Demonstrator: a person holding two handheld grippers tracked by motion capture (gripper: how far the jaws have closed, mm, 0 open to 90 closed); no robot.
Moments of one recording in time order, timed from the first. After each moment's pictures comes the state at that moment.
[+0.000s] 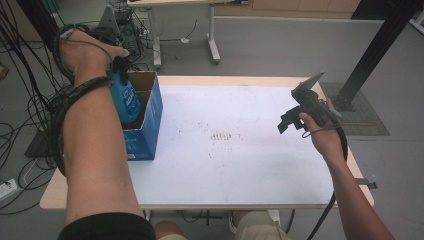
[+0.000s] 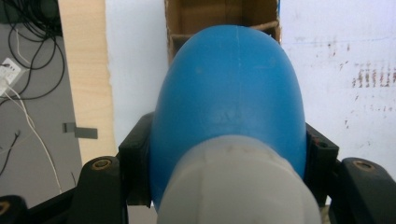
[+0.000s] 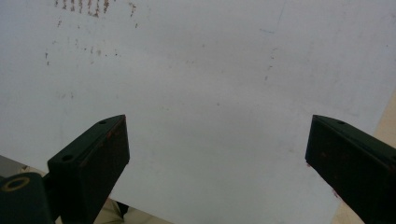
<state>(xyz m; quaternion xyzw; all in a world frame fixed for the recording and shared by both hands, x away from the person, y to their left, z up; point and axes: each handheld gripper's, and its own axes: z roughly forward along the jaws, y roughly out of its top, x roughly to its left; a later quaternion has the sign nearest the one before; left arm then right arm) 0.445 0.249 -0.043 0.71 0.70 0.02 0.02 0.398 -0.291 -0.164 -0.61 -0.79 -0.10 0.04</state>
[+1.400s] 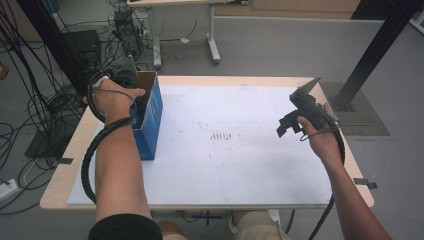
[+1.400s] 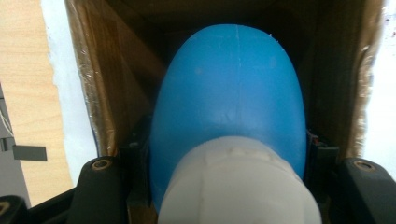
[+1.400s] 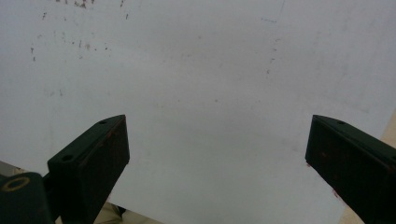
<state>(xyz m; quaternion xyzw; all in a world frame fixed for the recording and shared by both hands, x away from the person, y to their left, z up) 0.443 0.238 -0.158 0.72 0.70 0.01 0.01 0.400 -0.290 -0.179 -0.61 -0.79 -0.09 0.04</state>
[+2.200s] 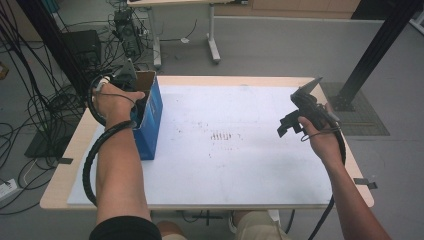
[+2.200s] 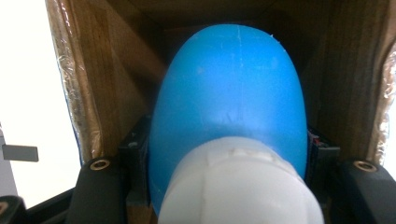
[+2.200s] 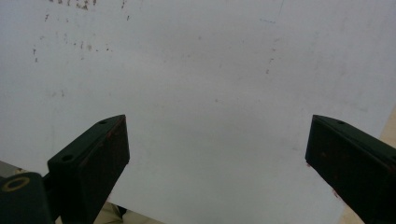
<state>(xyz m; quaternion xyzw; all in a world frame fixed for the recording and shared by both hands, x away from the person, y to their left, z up) 0.441 0.243 -0.164 0.71 0.70 0.01 0.02 0.396 -0.291 -0.177 -0.61 -0.78 -0.10 0.04</state>
